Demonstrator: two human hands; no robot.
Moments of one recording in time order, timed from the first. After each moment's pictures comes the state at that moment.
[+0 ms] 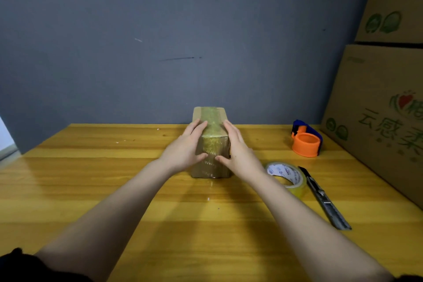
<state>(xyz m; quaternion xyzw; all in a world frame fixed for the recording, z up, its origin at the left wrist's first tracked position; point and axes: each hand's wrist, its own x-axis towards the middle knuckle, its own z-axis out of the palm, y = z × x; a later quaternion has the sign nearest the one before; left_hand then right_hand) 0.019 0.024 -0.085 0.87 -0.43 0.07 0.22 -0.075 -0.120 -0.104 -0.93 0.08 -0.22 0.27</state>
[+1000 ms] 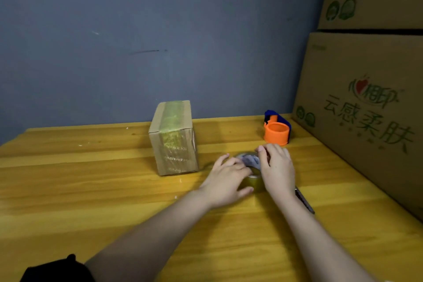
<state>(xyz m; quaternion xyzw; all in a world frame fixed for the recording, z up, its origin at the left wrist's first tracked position) -0.089 -0.087 -0.142 0.78 -0.61 0.10 0.09 -0.164 -0.219 -0.158 -0.85 0.29 -0.41 0.17</state>
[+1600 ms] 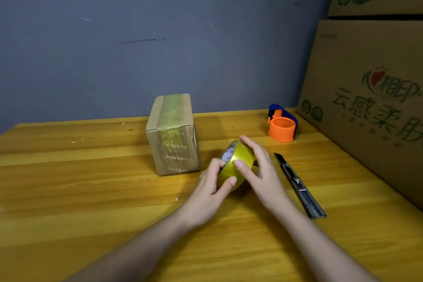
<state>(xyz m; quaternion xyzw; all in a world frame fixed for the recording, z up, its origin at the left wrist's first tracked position) -0.081 -0.041 -0.163 0.69 -0.50 -0.08 0.52 -0.164 -0.178 -0.152 -0.83 0.09 -0.32 0.44</state>
